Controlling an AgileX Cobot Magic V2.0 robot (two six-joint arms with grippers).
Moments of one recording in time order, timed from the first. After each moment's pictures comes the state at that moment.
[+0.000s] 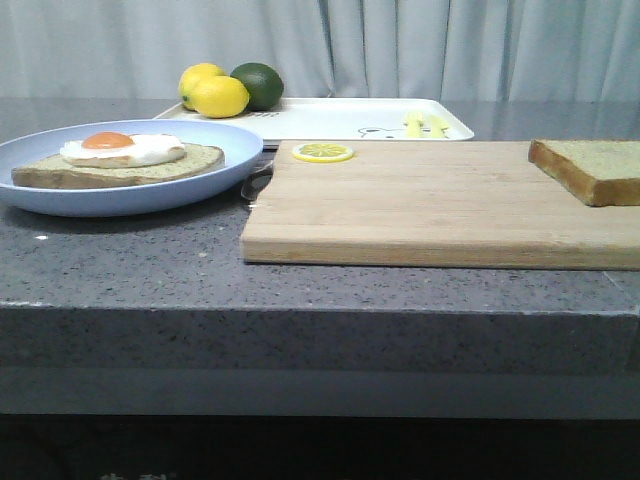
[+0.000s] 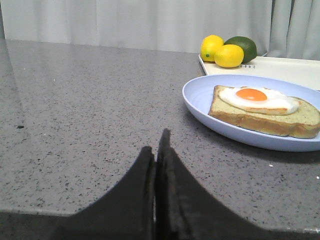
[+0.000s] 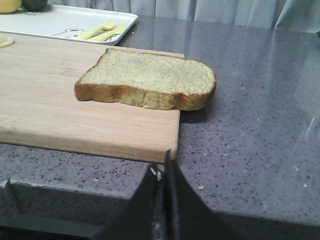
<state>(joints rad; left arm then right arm) -0.02 0.00 0.00 -0.13 0.13 0.06 0.02 -0.01 0.03 0.05 0.20 -0.07</state>
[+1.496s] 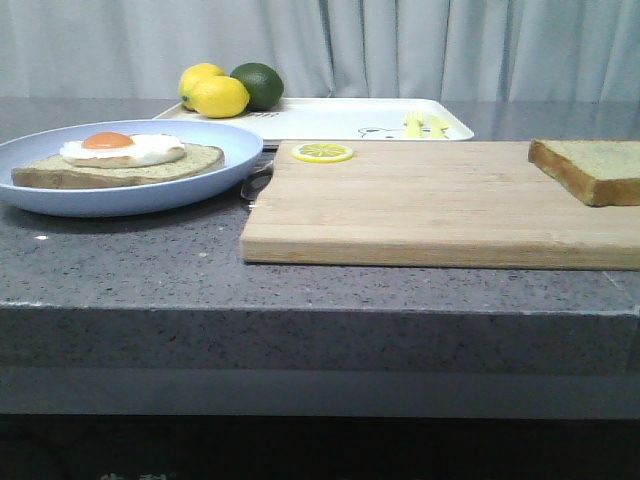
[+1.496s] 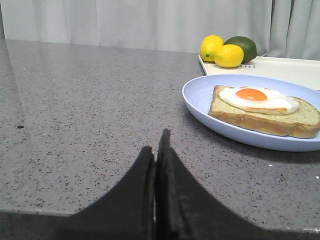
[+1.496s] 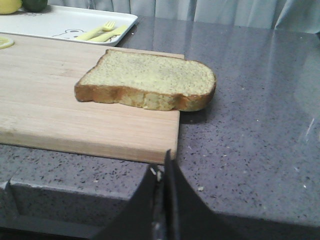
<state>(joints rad) -0.02 0.00 0.00 -0.13 0.13 0.06 0.02 -0.01 0.03 0.05 0.20 -0.07</state>
